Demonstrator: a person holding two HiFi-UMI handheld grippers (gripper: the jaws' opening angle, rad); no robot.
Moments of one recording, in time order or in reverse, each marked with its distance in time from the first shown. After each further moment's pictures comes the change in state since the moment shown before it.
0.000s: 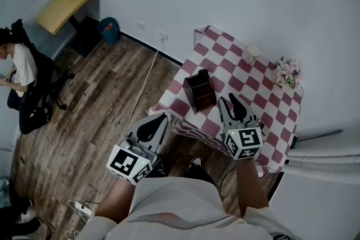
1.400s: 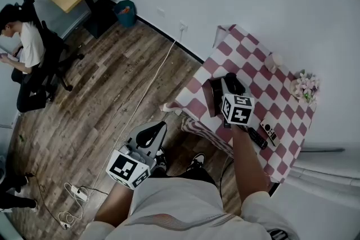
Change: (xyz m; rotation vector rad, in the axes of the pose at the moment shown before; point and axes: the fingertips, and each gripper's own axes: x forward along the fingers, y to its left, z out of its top) left arm -0.043 0.051 -0.040 -0.068 0.085 0.115; right arm 0.152 -0.014 -0.072 0.049 0.289 -0.113
